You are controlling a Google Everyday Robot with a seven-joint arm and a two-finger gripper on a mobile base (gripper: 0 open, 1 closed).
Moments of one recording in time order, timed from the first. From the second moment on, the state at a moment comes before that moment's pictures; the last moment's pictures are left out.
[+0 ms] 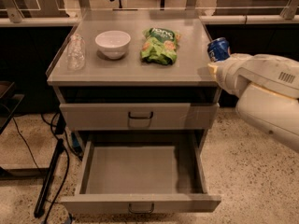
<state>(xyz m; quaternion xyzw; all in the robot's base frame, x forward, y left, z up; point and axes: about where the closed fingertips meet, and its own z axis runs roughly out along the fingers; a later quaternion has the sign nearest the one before) 0.627 -0.220 0.897 -0.16 0.81 -0.13 0.55</state>
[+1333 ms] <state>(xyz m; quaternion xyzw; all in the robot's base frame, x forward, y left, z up) 0.673 -0.210 0.895 -0.09 0.79 -0.14 0.59</state>
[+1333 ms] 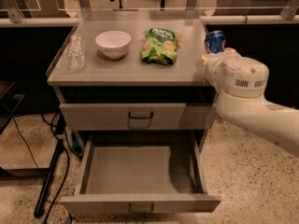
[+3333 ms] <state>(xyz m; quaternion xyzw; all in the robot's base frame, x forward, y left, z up) 0.713 -0.180 0.891 -0.06 0.77 -0.17 0.62</state>
